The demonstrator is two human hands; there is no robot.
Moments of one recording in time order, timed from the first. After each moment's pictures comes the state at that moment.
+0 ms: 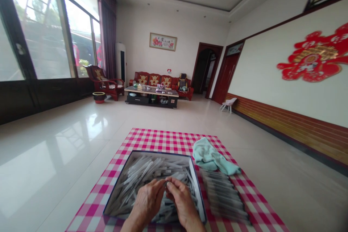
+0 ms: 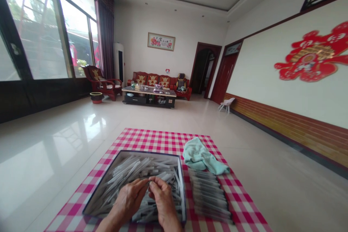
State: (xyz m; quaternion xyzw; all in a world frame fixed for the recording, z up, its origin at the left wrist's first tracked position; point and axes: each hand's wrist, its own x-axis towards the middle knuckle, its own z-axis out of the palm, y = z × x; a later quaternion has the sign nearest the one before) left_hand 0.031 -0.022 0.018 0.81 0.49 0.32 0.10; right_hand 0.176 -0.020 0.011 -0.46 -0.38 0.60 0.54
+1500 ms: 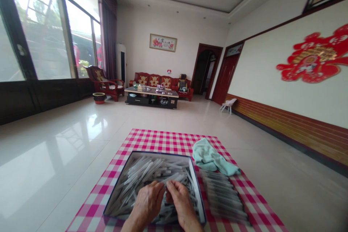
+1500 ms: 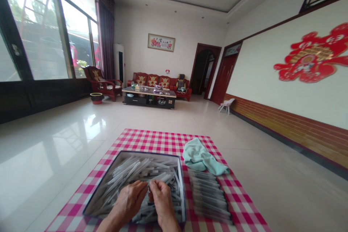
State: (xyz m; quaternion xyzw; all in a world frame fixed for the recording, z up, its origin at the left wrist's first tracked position) left_hand 0.033 -0.022 0.016 0.82 0.50 0.28 0.06; right_hand 0.170 -0.020 0.009 -0.48 -0.41 0.57 0.53
